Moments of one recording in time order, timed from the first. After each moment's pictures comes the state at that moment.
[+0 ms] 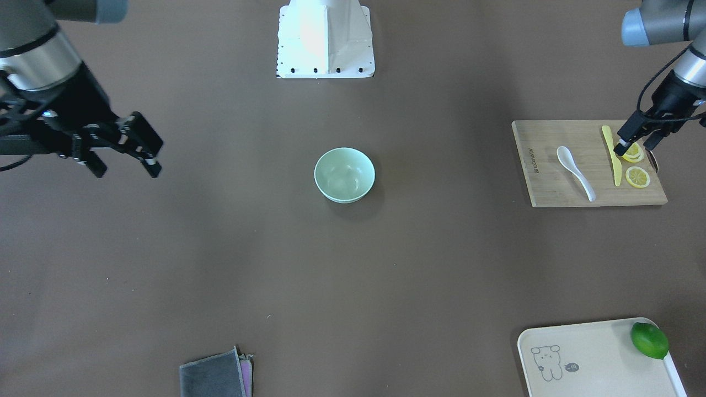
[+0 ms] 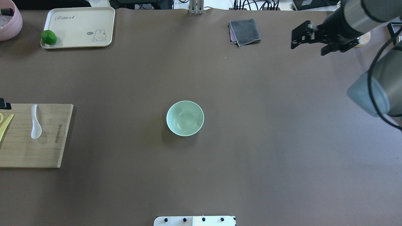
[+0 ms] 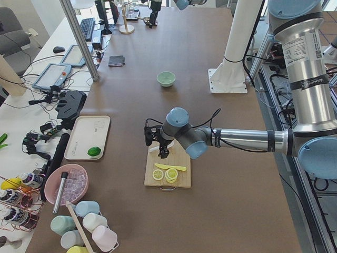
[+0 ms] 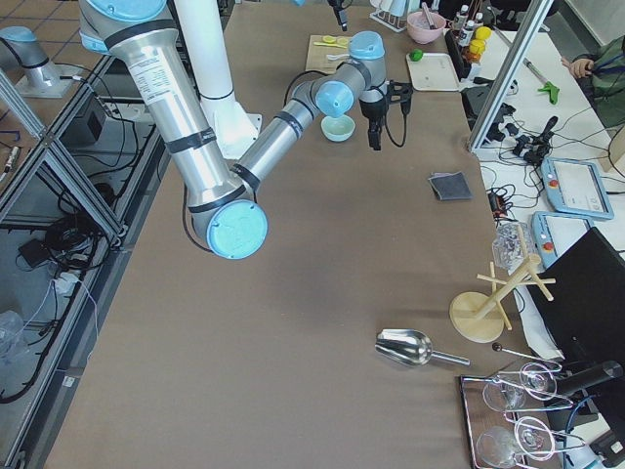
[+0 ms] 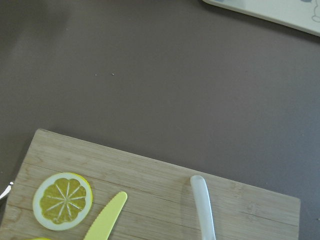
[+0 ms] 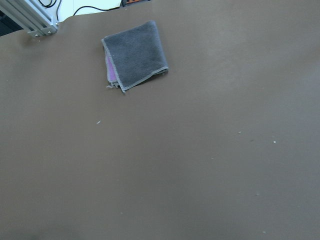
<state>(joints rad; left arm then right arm) -1.01 -1.31 -1.78 -2.42 -2.01 -1.16 1.09 -1.19 2.00 -1.60 2.18 0.96</state>
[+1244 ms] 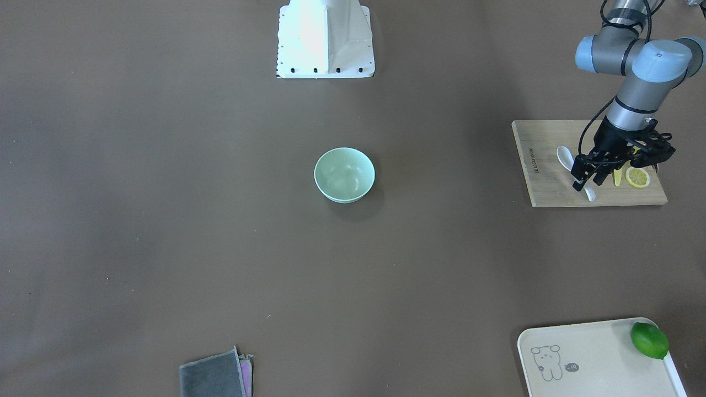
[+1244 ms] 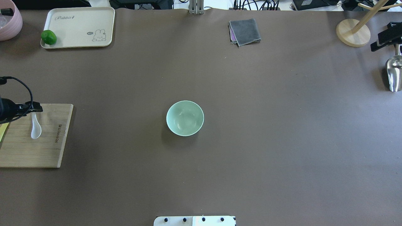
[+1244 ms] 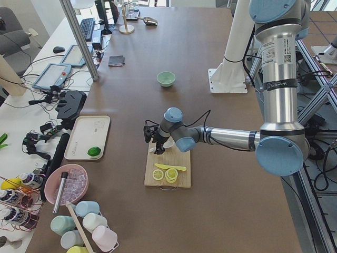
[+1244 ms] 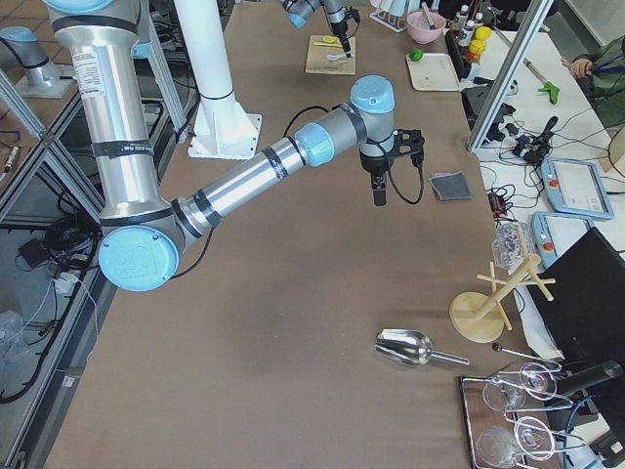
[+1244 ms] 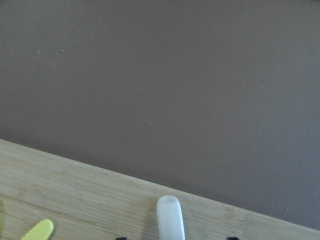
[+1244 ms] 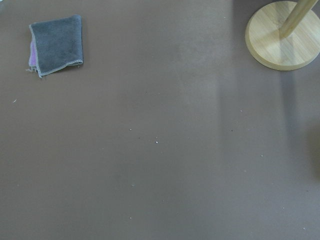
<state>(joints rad) -0.85 -1.45 -1.64 -2.43 -1.83 -1.25 1.33 -1.41 2.00 -1.60 2.33 0.55</state>
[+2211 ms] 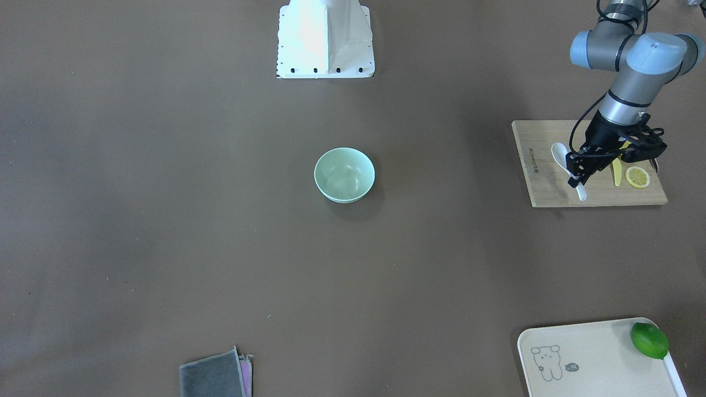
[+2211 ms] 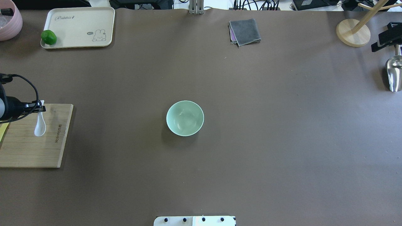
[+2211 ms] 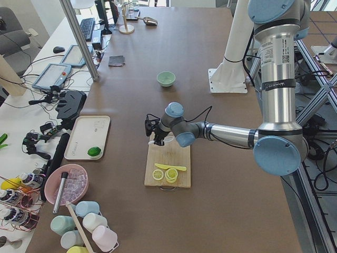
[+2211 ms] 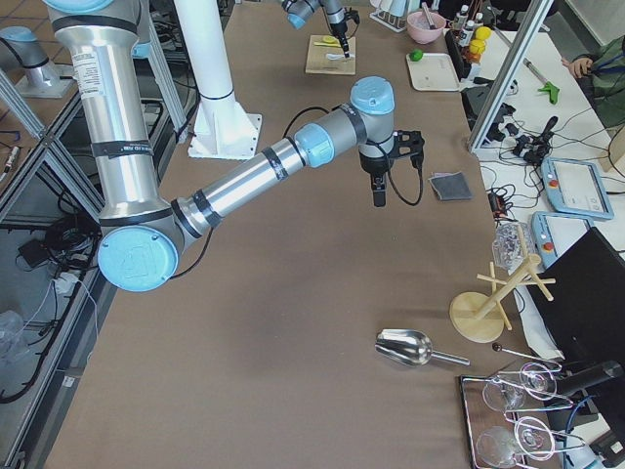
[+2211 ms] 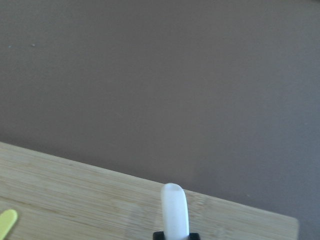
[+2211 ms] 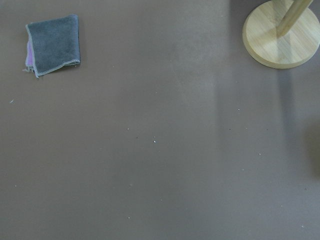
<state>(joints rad) -0.84 -1.47 -1.73 -2.40 -1.84 -1.27 1.33 -1.42 2.00 -1.60 2.33 0.55</state>
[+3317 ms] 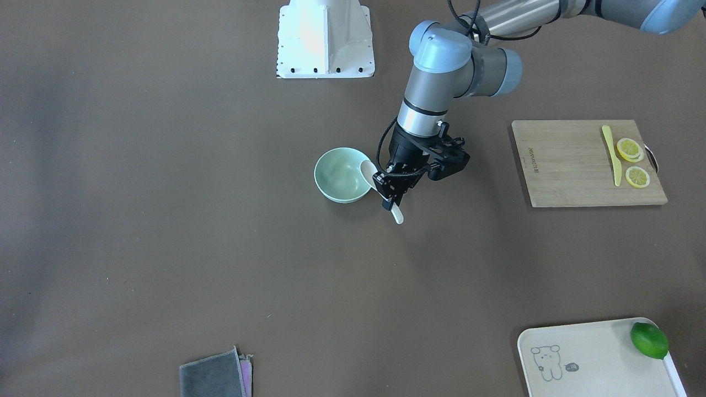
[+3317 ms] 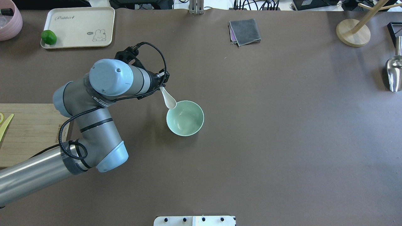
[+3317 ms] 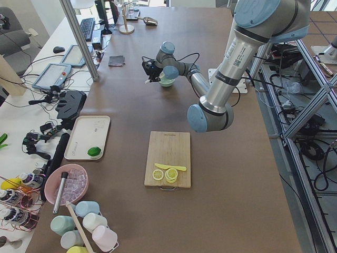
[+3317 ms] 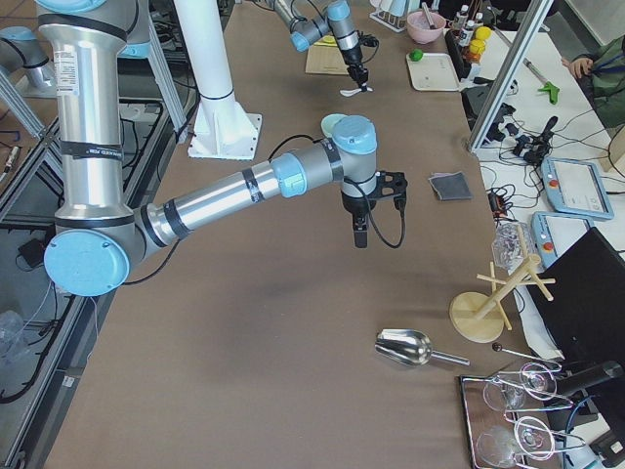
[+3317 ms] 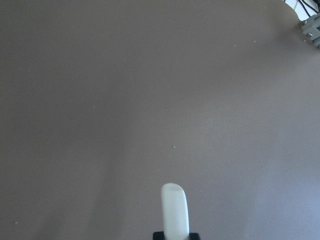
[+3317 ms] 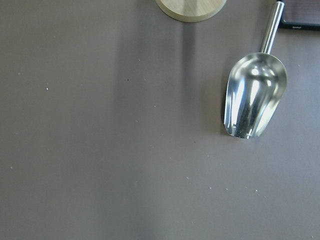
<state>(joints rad) -0.59 -2.18 -1.63 -1.95 -1.63 -1.81 1.47 -1.66 1.99 -1.60 2.30 0.23</state>
